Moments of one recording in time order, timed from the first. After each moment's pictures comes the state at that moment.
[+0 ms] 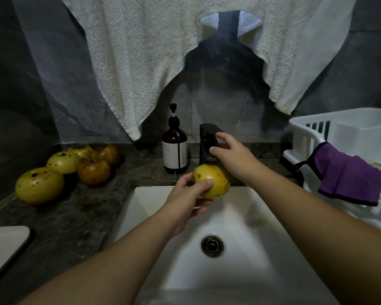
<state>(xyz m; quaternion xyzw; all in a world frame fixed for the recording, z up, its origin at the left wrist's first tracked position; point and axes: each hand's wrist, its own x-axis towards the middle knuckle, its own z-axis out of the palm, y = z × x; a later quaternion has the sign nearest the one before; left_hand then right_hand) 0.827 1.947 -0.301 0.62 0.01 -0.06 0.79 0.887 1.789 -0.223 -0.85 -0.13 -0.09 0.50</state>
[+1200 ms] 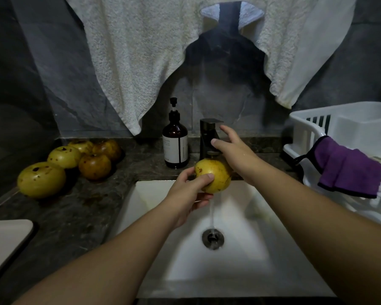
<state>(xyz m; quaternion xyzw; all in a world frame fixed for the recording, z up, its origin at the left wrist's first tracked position) 0.825 1.946 -0.299 0.62 0.02 -0.05 0.78 0.884 1.790 -0.226 -0.82 -0.09 -0.06 0.56</state>
